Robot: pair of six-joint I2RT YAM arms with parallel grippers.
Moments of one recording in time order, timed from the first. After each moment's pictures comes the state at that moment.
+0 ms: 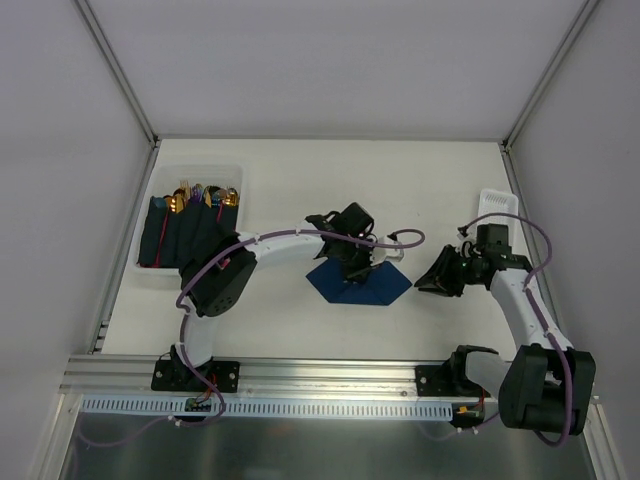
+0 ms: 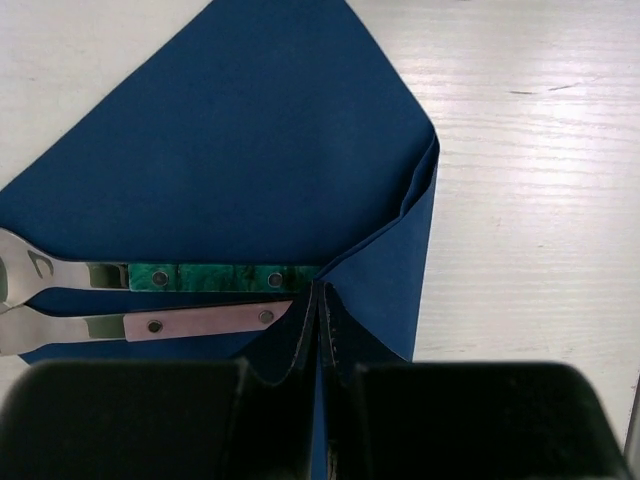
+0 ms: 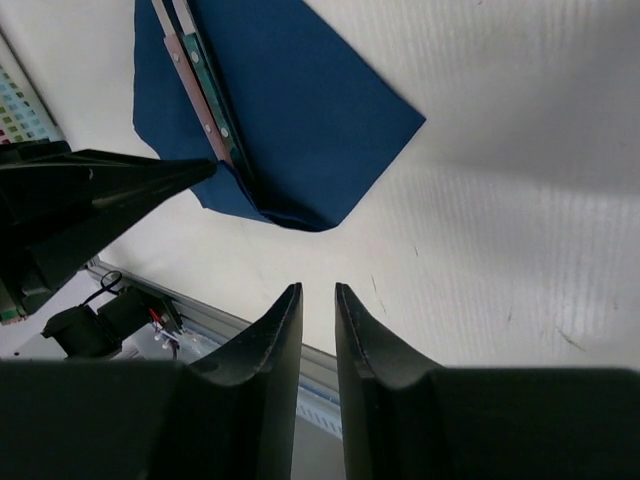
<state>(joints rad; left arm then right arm) -0.90 1.99 1.42 -0.45 0.50 0.46 -0.08 1.09 0.67 -0.75 -0.57 0.41</state>
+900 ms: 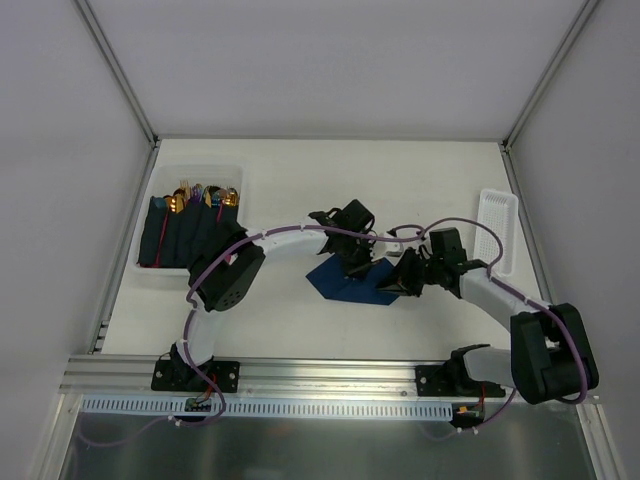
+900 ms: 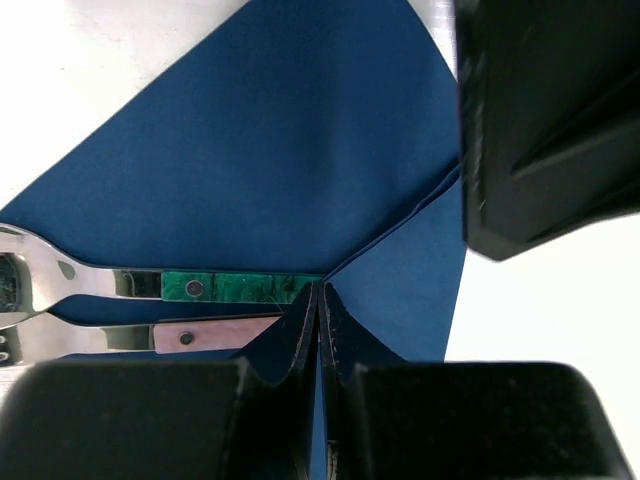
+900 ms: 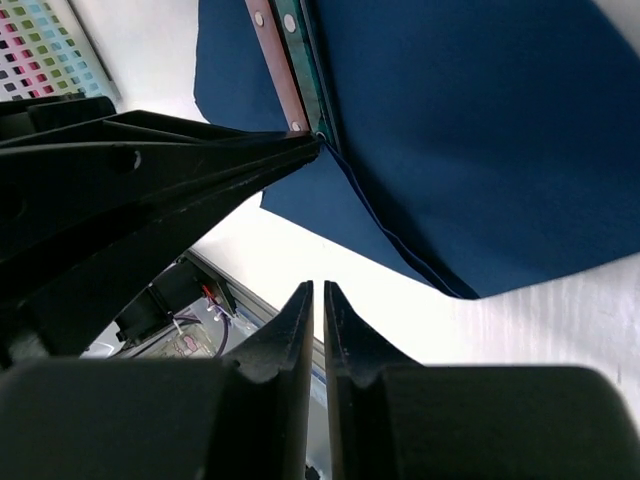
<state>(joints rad) -0.87 2.06 1.47 -0.46 0.49 0.46 0.26 1.26 0.52 -0.24 -0.62 0.80</state>
